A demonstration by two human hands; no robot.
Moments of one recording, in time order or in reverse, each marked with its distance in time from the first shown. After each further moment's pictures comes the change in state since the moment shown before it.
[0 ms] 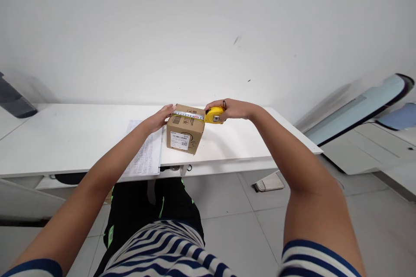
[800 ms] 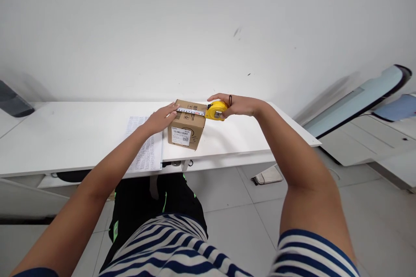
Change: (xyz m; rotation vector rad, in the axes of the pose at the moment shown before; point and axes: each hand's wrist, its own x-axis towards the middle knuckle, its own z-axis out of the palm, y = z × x) left_hand -0.042 0.018 0.014 0.704 0.054 0.188; right_hand -0.017 0.005 0.006 0.106 0.042 -0.028
